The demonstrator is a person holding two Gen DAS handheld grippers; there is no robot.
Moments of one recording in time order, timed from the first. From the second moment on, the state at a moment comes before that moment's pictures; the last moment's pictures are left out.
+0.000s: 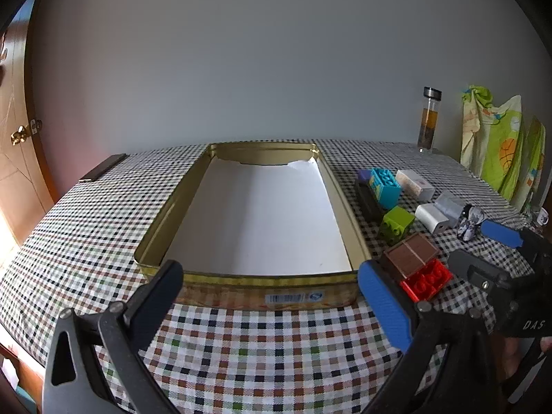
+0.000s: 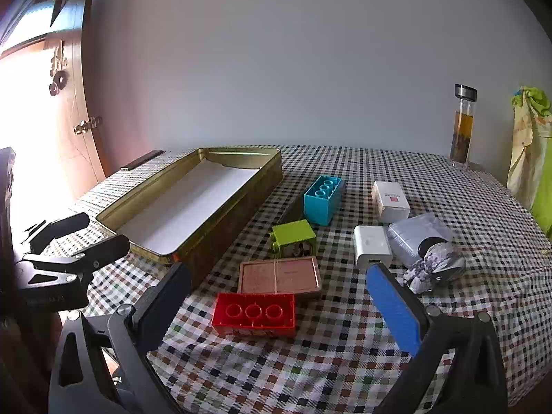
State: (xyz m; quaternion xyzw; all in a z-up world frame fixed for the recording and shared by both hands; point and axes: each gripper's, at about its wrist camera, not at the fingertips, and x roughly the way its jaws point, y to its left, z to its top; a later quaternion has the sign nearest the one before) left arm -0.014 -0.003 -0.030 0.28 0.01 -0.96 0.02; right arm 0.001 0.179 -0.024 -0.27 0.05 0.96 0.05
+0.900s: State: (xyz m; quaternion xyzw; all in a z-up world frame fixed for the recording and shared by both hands) left arm -0.017 0.017 -0.032 0.28 0.02 -0.96 0.00; right arm -0.014 0.168 -0.075 -0.32 0.01 0.95 0.01
